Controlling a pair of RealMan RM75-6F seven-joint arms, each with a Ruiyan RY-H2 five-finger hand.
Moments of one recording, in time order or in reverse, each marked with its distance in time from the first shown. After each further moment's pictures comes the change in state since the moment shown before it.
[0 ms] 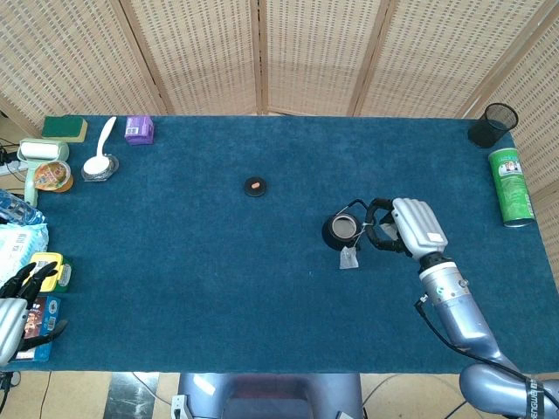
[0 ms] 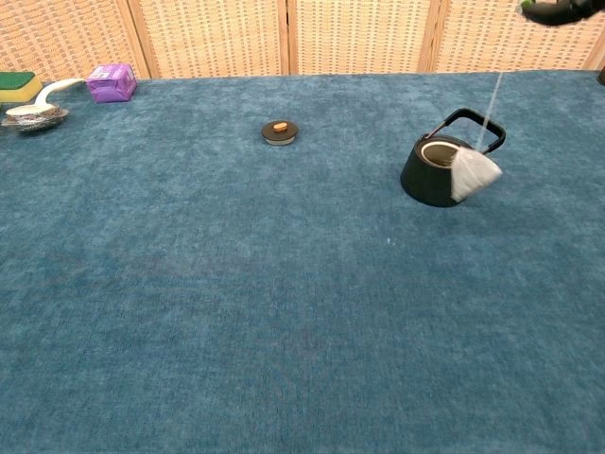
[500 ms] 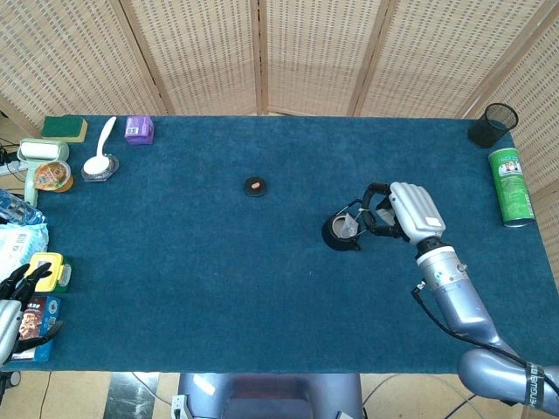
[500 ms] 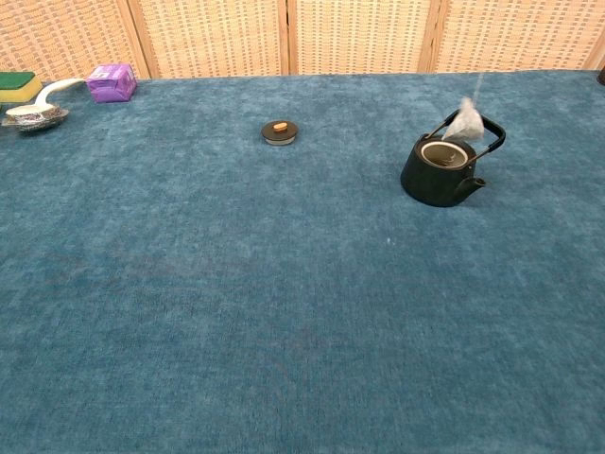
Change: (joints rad) left arm 0.013 0.007 0.003 0.008 0.000 0.015 -0.007; right arm 0.083 0.030 0.033 0.023 0.105 -0.039 0.010
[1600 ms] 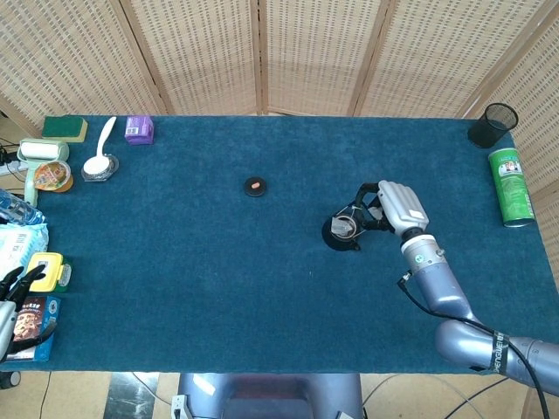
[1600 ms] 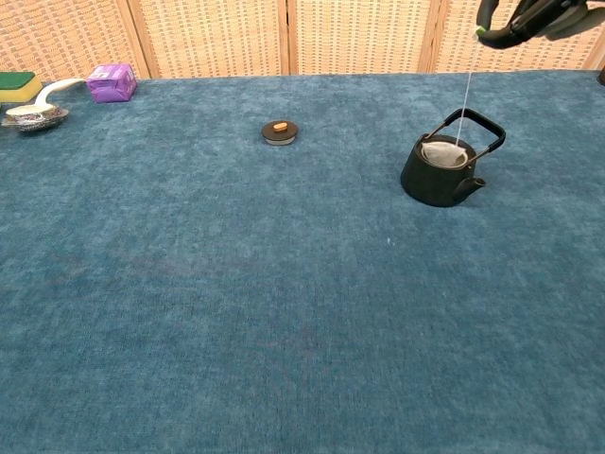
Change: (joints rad) left arm 0.003 -0.009 -0.002 0.042 -0.026 -0.026 -0.028; right arm 0.127 -0.116 -0.080 0.166 0.156 -0.049 -0.027
